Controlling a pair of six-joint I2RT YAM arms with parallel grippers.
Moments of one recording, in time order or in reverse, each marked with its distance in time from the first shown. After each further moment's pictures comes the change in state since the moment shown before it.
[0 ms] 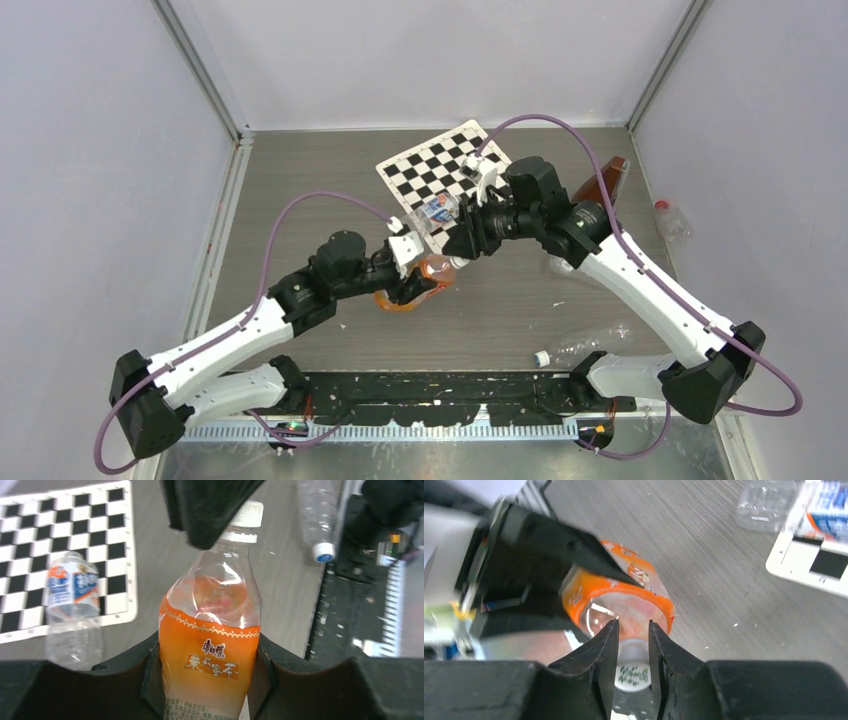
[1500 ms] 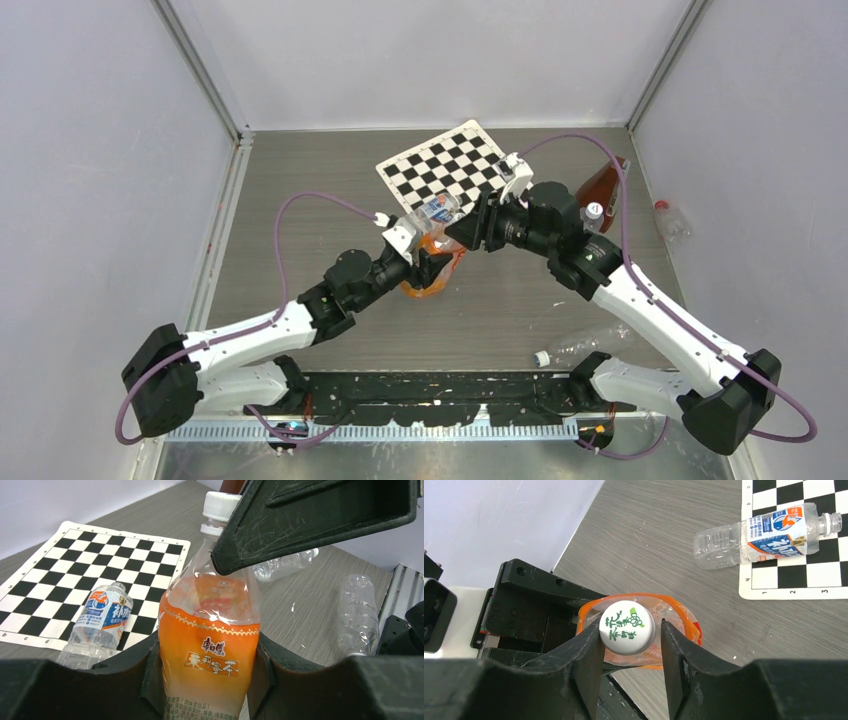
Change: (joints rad) left arm -0.127 0.114 -0.202 0.660 -0.442 -0.206; right arm -0.007 -0.169 -0.295 0.418 0.310 0.409
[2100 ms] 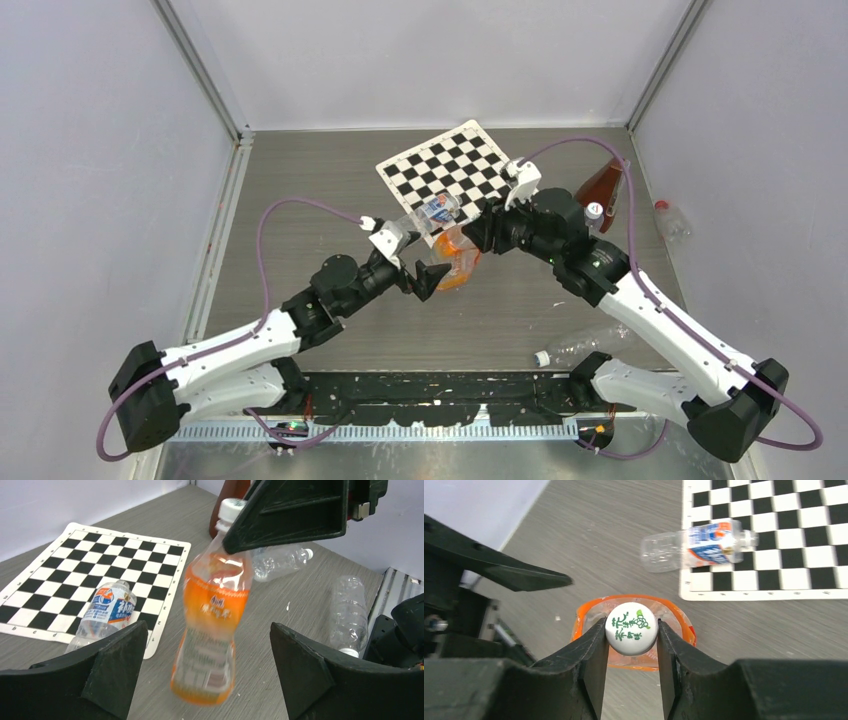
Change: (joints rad) left arm 0.000 -0.107 -0.021 -0.066 0.001 -0.009; right arm -0.002 -0.042 -0.023 -0.036 0.130 -0.188
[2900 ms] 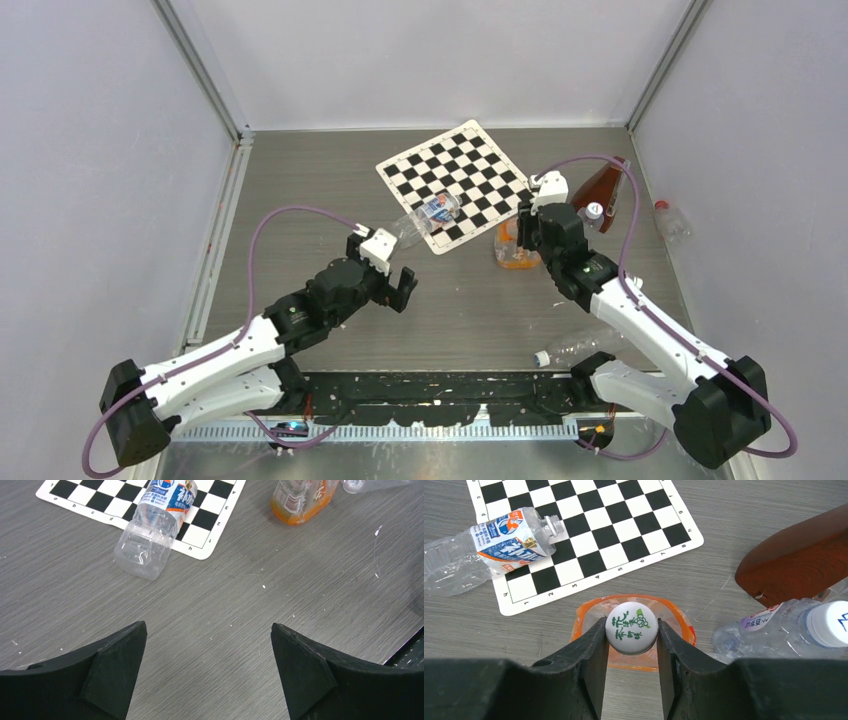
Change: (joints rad) left arm 0.014 -0.132 0.018 -0.530 -0.216 -0.037; right arm -0.172 -0.014 -0.273 0.171 0.453 -0.243
